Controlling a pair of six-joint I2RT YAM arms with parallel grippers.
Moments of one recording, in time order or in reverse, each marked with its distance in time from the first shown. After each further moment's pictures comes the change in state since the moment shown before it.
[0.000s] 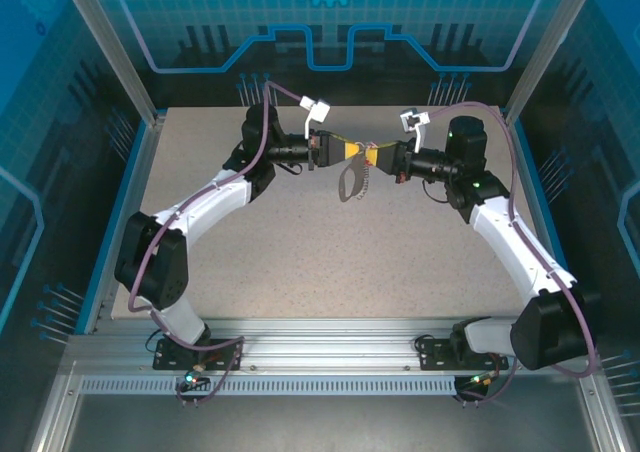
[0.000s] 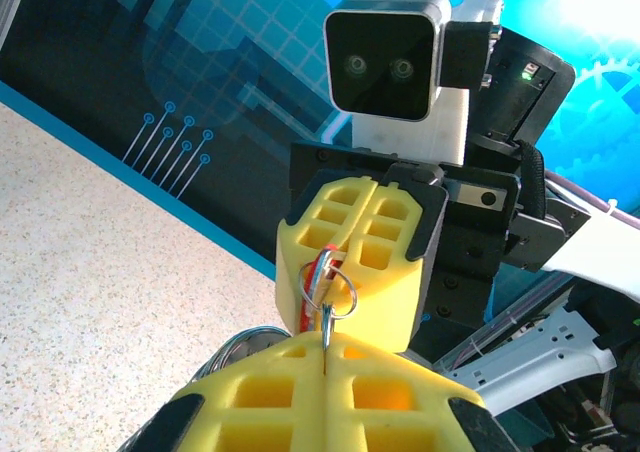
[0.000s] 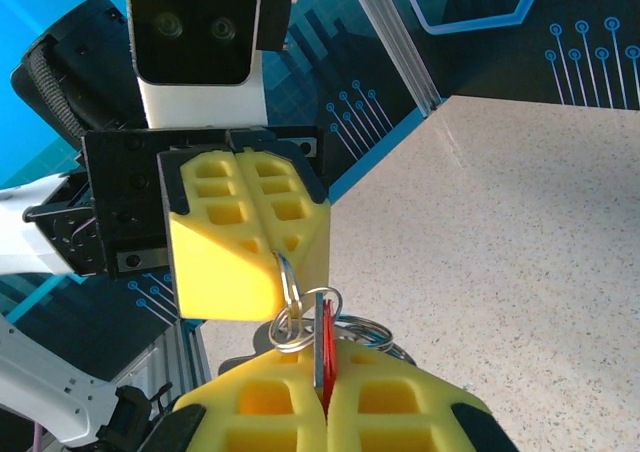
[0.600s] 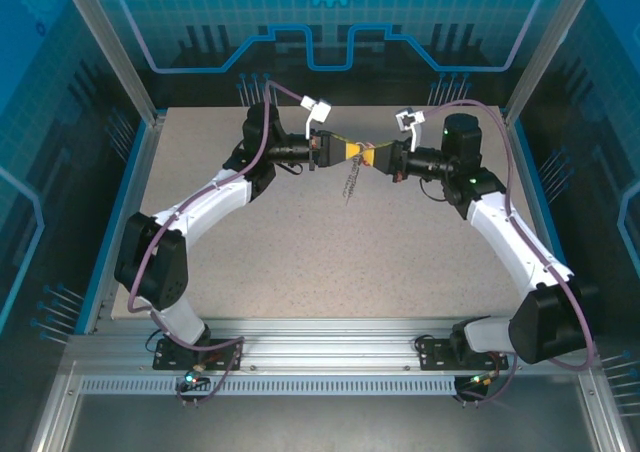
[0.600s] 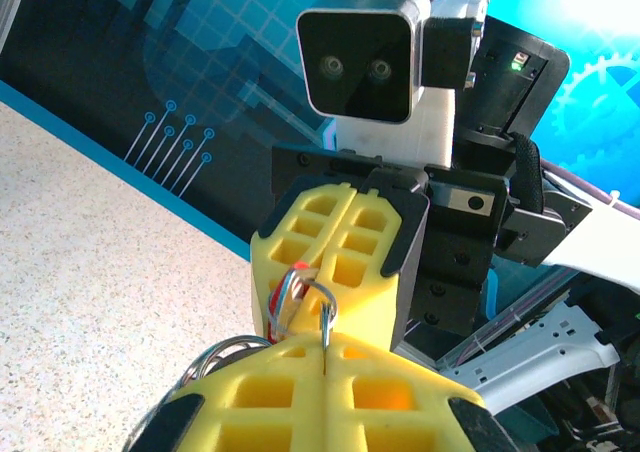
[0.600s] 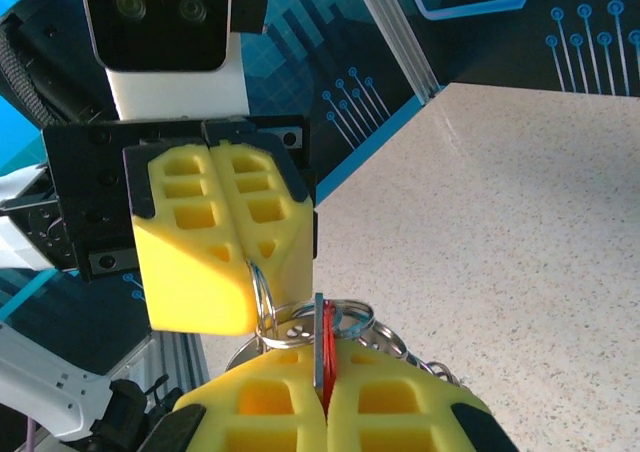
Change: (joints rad) left arm -0.006 -0.002 0.008 -0.026 -0.003 0.021; right arm 0.006 0.029 0.032 -0.042 0.005 -0.031
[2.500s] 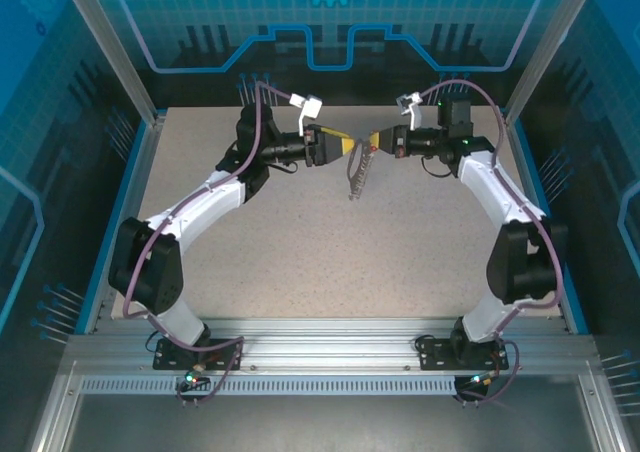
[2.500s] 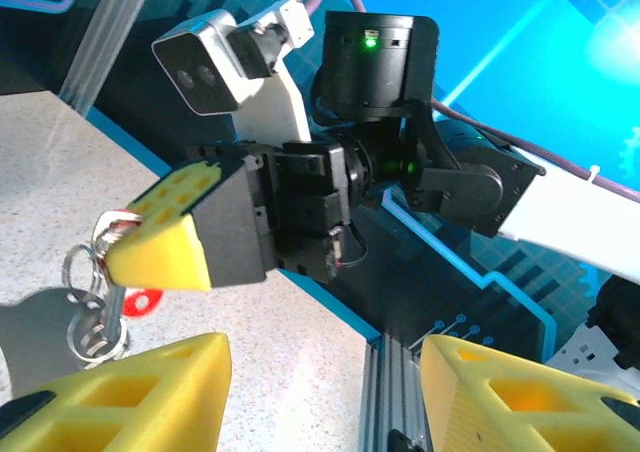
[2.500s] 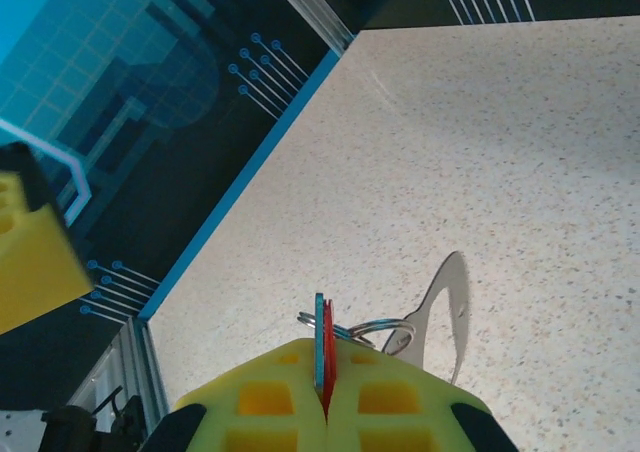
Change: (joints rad) left arm 0.032 -0.039 -0.032 -0.052 -0.134 0.034; right arm -0.104 0.365 0.284 -0.210 -0.021 -0.095
